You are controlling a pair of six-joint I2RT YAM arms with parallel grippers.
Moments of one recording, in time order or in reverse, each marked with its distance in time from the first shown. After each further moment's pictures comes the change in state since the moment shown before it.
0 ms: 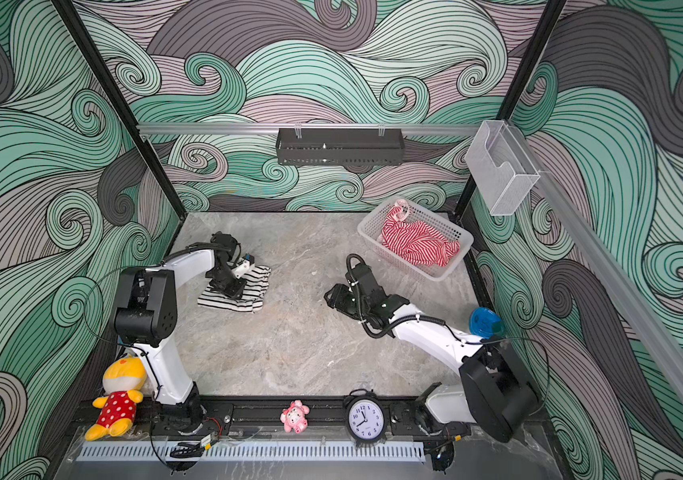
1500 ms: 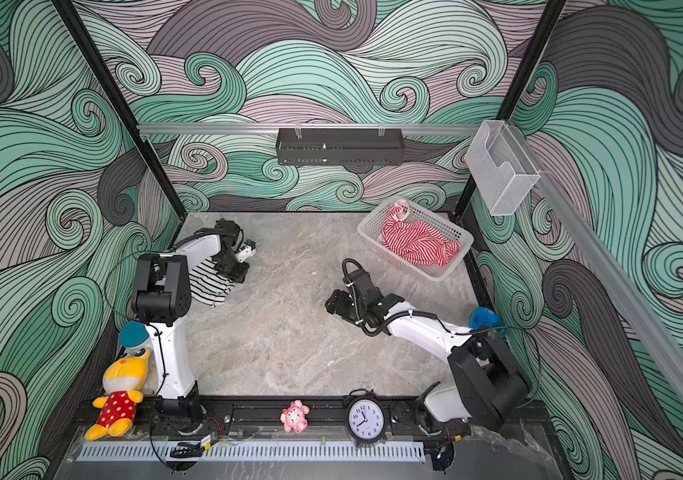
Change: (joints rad) left arm -0.005 0.226 0.299 -0.042 -0.015 -0.025; right arm -0.003 0.051 -0.007 -0.074 0.008 -0.023
